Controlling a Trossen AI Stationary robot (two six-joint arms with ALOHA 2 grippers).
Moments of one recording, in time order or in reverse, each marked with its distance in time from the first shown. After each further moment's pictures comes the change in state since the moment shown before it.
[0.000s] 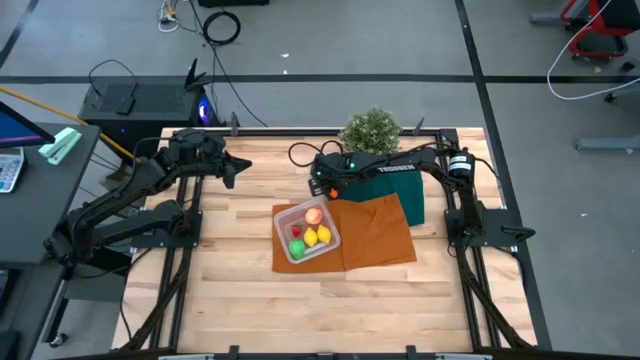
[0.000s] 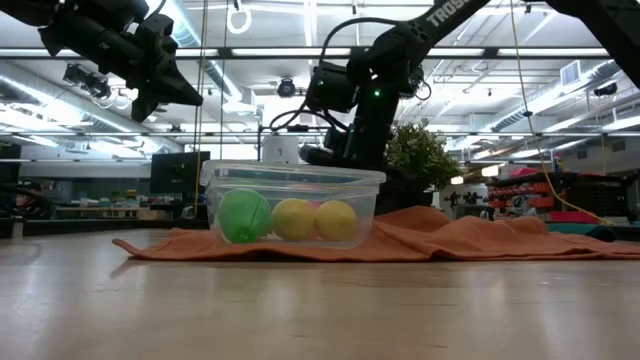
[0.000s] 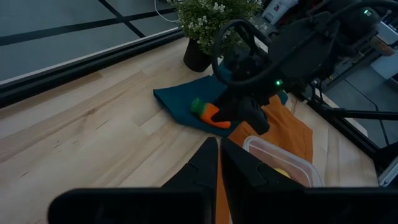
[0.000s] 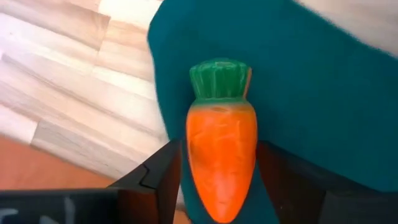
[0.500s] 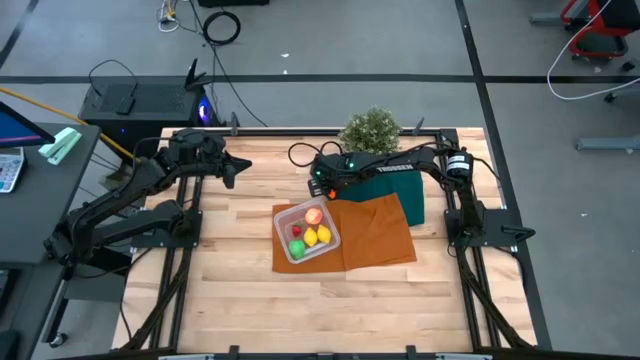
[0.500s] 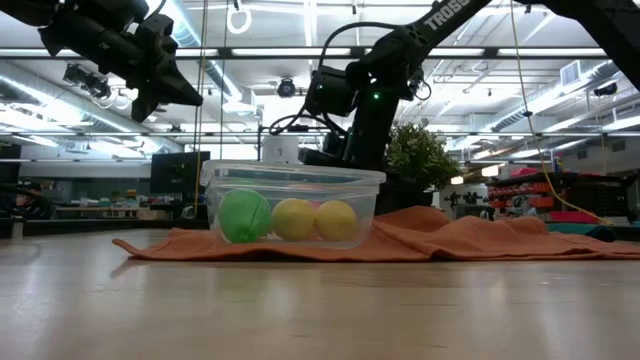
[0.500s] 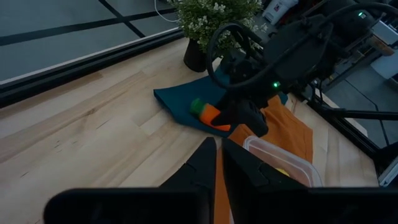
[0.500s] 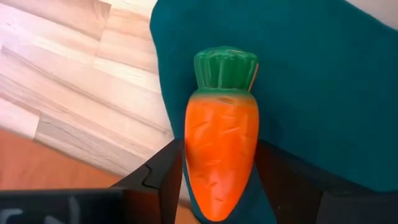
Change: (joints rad) left arm 0.000 0.000 0.000 0.000 0.000 0.000; right arm -0.006 0.014 0.002 0.010 -0.051 0.008
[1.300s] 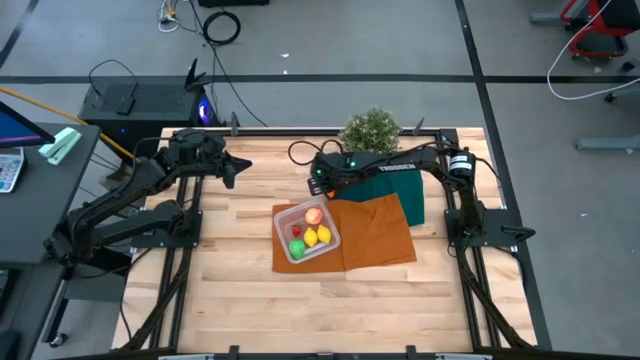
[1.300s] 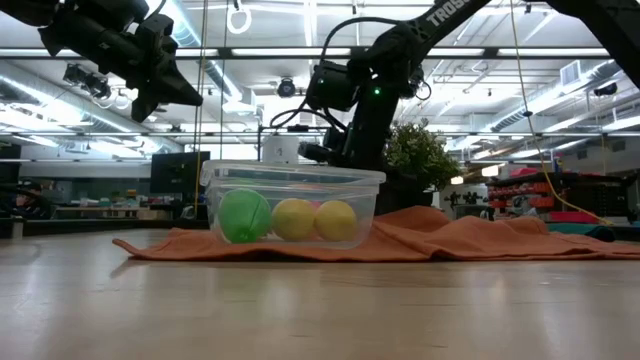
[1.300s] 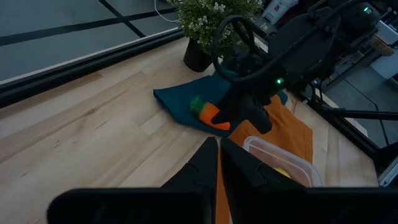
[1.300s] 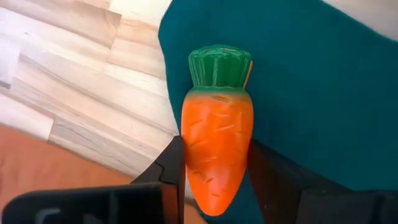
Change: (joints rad) left arm 0.000 0.000 0.000 0.000 0.000 0.000; right arm 0.000 -0.018 0.001 0.001 0.003 0.002
